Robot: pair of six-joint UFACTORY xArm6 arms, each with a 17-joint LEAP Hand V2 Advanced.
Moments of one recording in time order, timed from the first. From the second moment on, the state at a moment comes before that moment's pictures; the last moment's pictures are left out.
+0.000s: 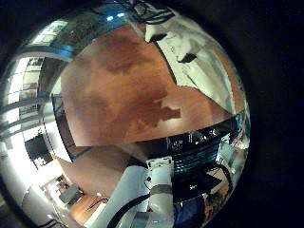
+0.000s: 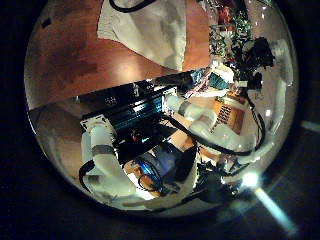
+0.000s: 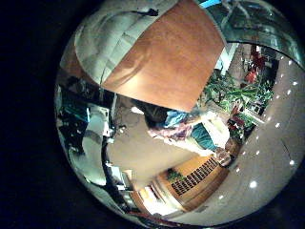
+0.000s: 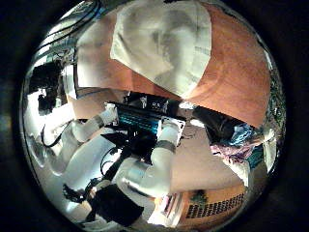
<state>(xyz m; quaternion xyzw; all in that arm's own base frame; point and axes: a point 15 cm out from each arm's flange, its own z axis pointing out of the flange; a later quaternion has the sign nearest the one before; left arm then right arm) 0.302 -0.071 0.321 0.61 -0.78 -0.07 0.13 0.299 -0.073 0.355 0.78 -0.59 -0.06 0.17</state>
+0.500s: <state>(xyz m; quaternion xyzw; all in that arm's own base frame) 0.306 -0.069 0.312 0.59 -0.79 -0.08 0.12 0.293 -0.082 0.355 0.78 -0.60 -0.07 0.17</state>
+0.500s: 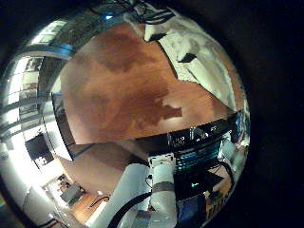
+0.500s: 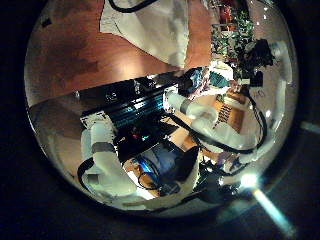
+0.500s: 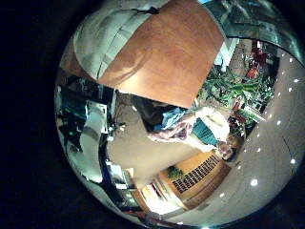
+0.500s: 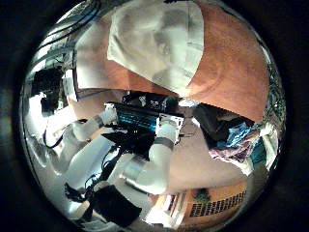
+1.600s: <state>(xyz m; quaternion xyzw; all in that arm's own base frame) 0.400 -0.111 0.137 0.48 -0.87 -0.10 0.01 0.268 -0.073 0.347 0.73 -0.64 -0.12 0.21</state>
